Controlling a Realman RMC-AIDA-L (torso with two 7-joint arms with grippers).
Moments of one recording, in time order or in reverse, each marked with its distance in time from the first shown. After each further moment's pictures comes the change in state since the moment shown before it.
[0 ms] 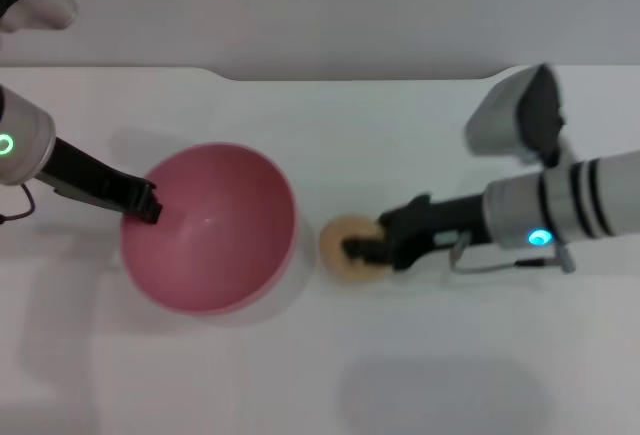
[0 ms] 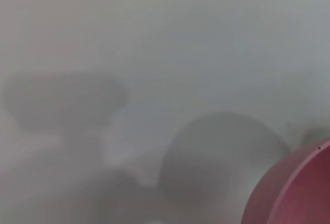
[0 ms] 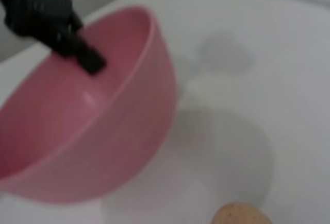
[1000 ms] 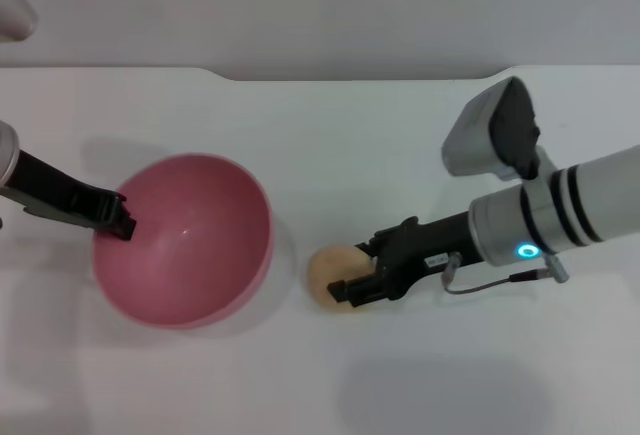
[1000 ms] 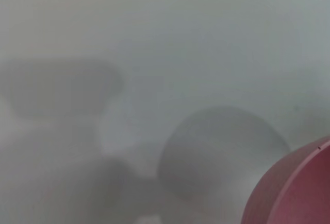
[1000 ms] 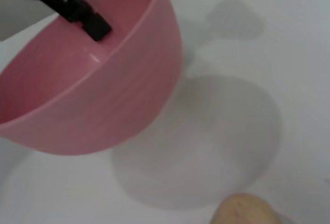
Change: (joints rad) left arm 0.031 0.004 -0.070 0.033 0.012 0.076 0.004; right arm 0.083 0.019 0.049 0.097 -0.118 -0.053 -0.010
